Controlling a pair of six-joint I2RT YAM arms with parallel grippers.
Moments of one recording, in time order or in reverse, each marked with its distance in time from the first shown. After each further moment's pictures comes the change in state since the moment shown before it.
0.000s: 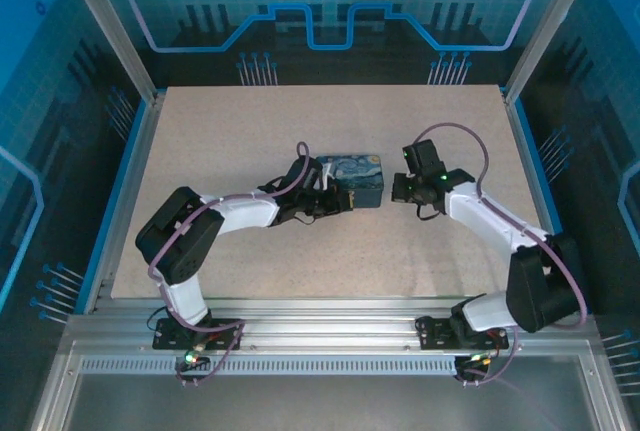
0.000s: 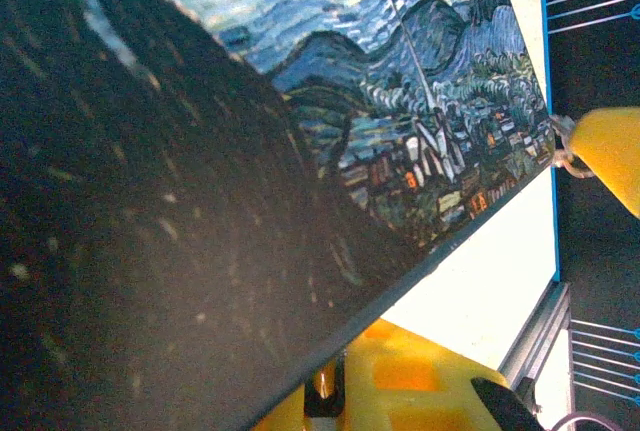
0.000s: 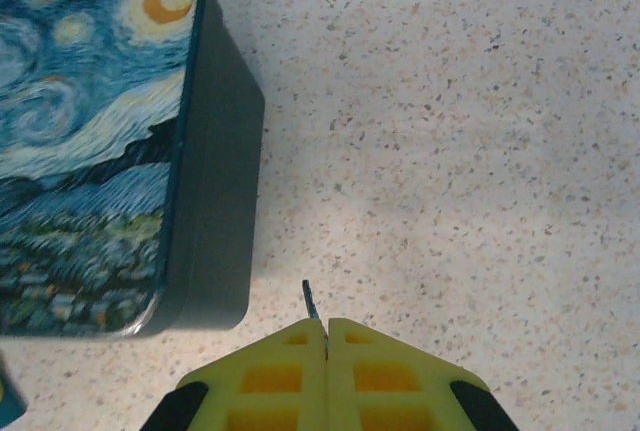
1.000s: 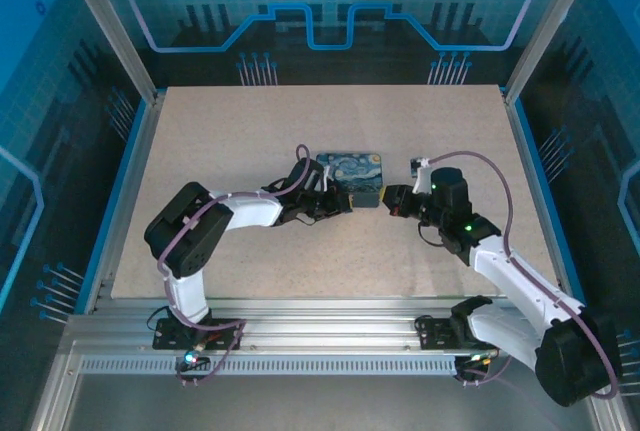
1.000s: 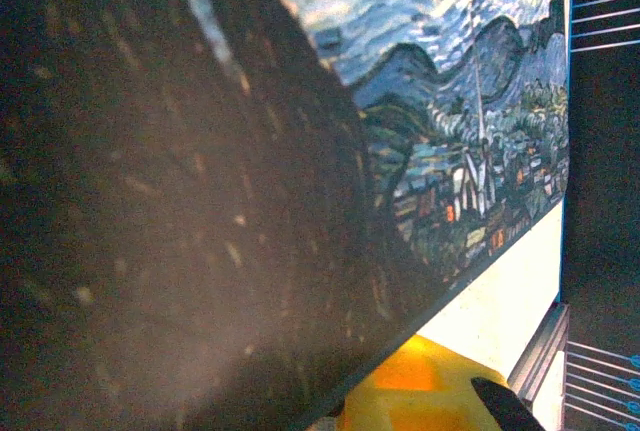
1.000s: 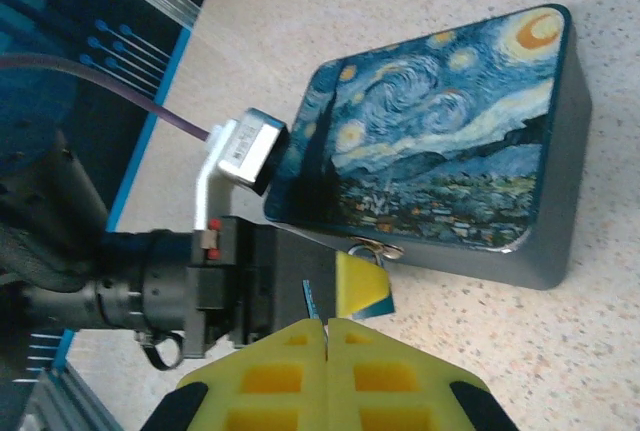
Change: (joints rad) left arm 0.008 0.062 0.000 0.039 0.001 -0.068; right arm 0.000 -0.378 -0.341 0.460 -0.419 0.205
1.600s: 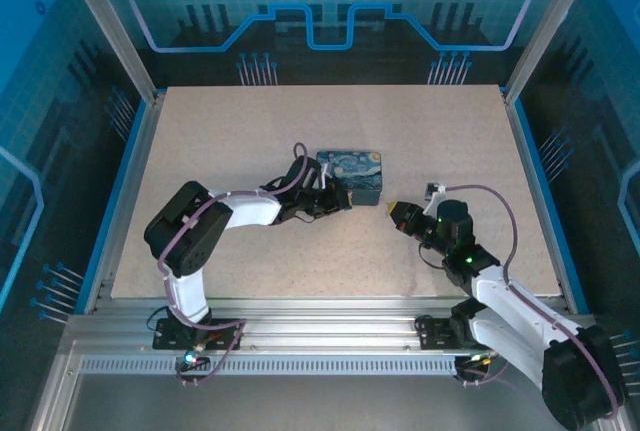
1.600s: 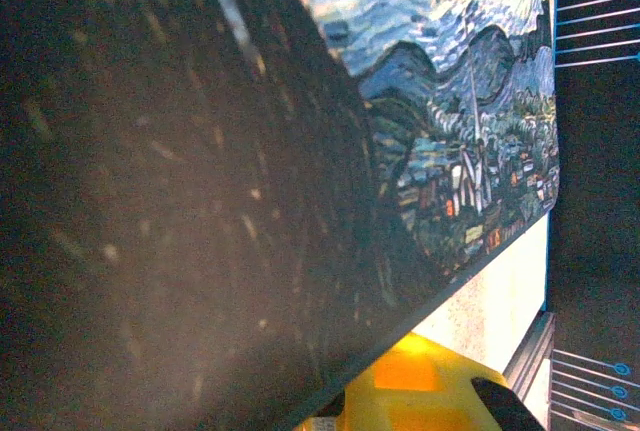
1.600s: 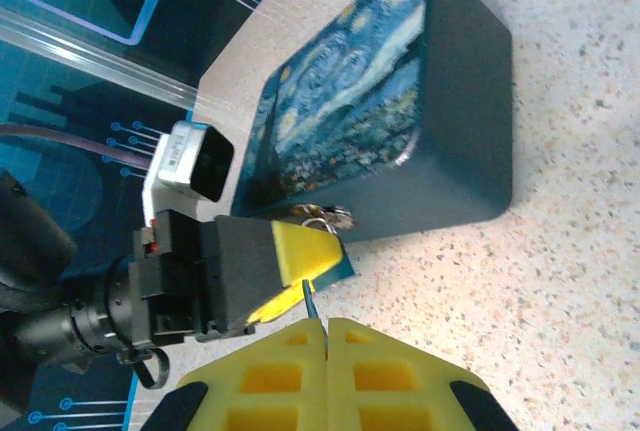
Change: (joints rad) left arm 0.017 0.002 0.000 0.031 0.014 -0.011; right arm 0.013 -0.142 -0.316 0.275 0.111 0.301
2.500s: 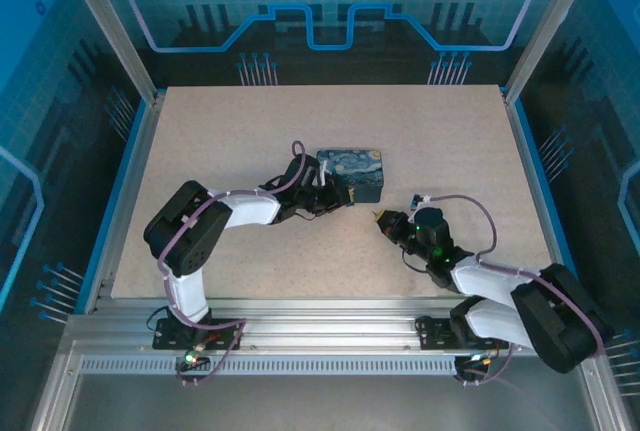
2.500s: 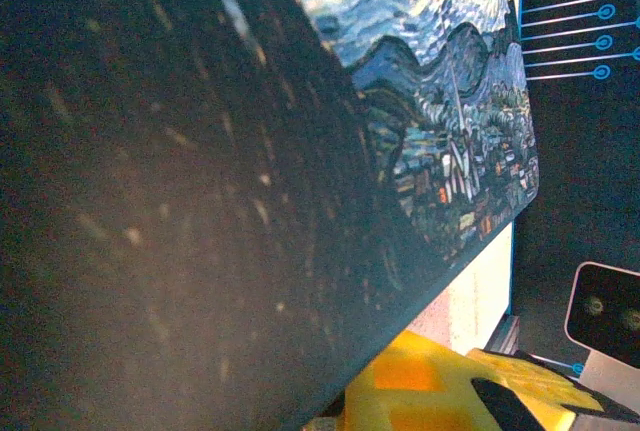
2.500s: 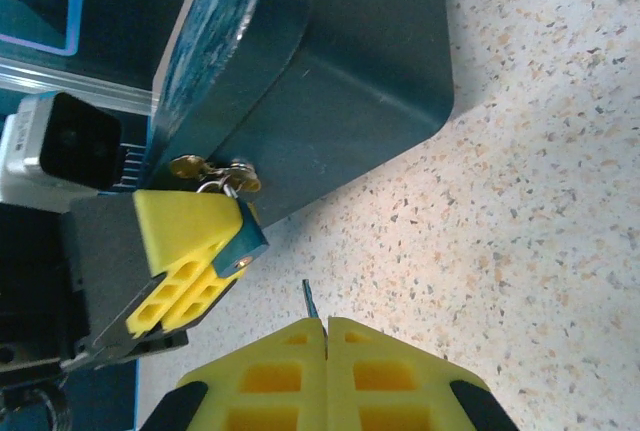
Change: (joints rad) left arm 0.007 0.001 0.000 0.051 0.027 -0.050; right arm 0.121 0.341 -0.057 0.327 0.123 0.185
